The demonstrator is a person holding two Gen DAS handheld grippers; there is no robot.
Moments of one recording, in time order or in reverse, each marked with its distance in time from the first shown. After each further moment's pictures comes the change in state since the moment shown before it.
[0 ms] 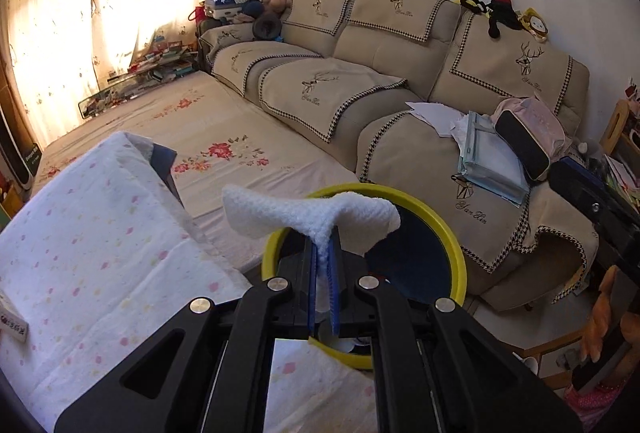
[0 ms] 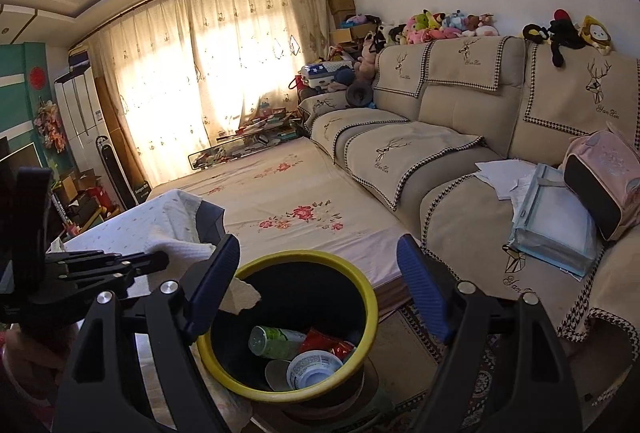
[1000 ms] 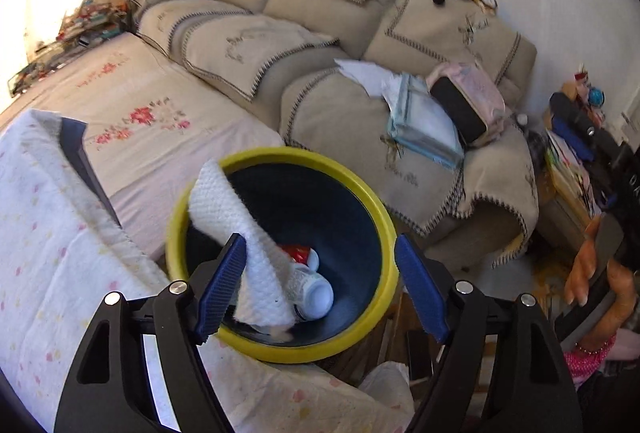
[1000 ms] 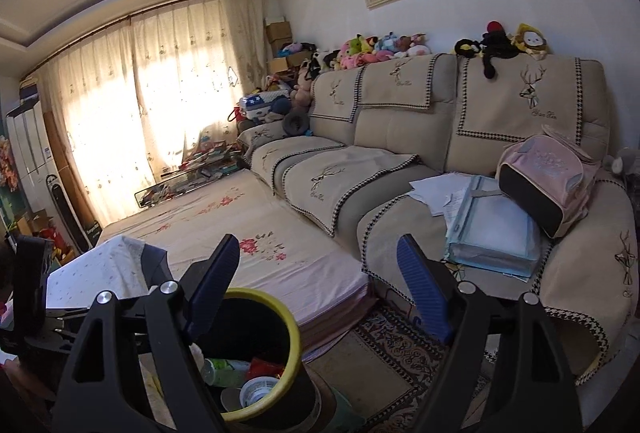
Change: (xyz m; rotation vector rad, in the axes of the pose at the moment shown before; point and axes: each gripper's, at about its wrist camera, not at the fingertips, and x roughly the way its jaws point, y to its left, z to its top) left arm 0.043 -0.023 0.007 0.038 0.178 -0.284; right arm -0.037 -0.048 0.023 0.094 -0.107 -0.218
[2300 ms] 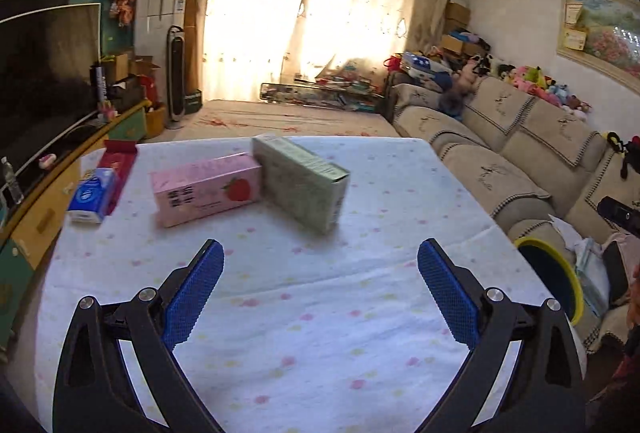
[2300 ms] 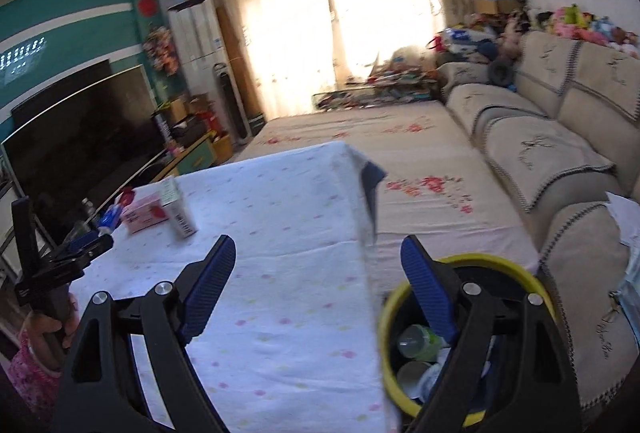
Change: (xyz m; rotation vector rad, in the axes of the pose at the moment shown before) left arm -0.309 0.196 -0.246 -0.518 -0.493 0.722; right arm 0.029 0.253 -0.040 -0.352 0.340 0.675
